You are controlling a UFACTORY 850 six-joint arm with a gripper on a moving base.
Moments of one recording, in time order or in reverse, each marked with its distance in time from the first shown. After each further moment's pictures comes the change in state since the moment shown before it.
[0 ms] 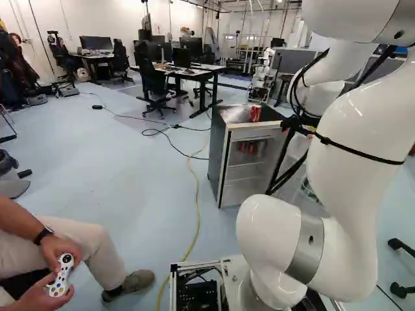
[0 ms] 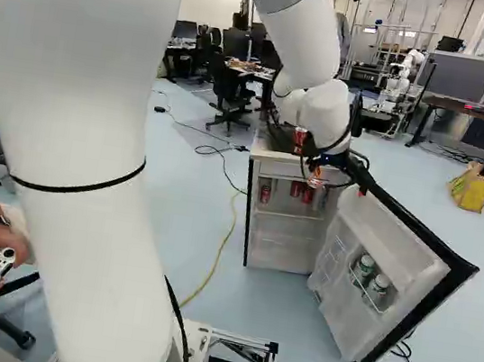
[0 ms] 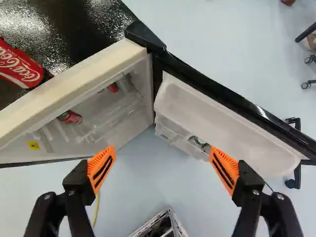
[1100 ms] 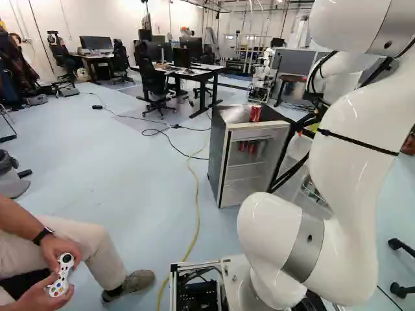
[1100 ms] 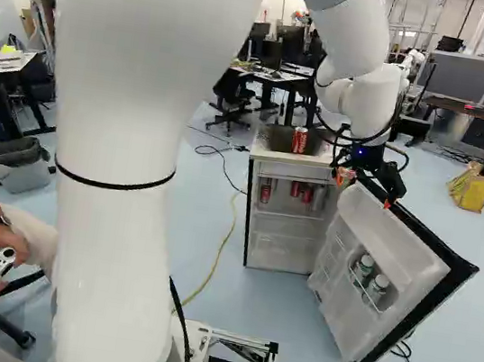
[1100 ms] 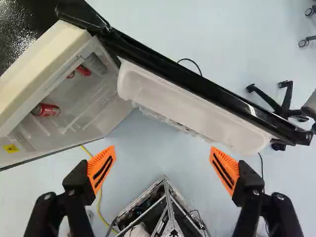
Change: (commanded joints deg) arm -5.6 -8.7 -14.9 0.0 -17.5 0.0
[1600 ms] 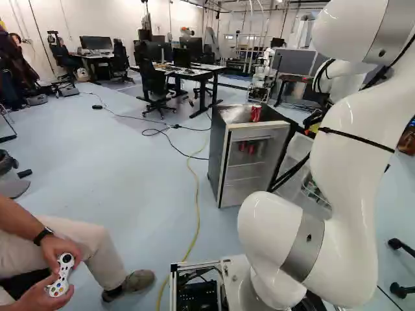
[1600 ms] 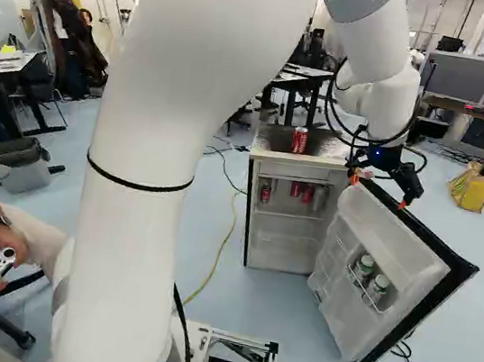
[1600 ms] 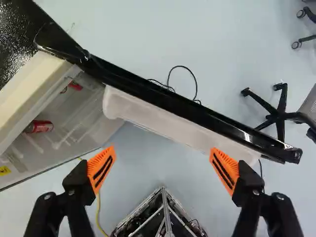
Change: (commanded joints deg) arm -2.1 -5.9 -7.6 0.0 0.0 0.0
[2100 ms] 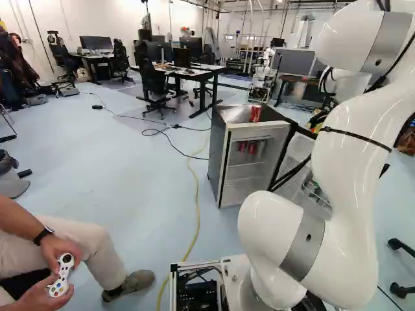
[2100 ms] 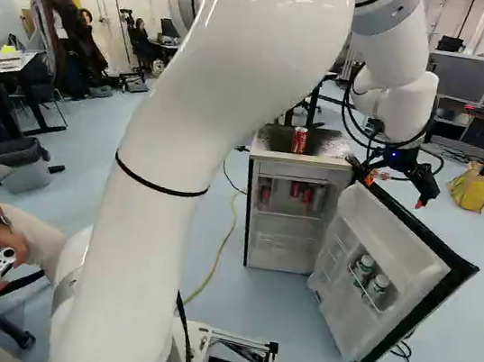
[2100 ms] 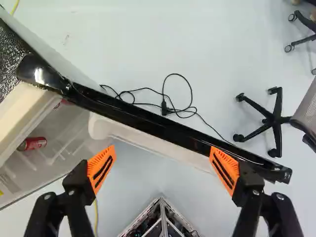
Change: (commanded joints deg) arm -2.0 -5.7 -7.7 0.0 0.0 0.0
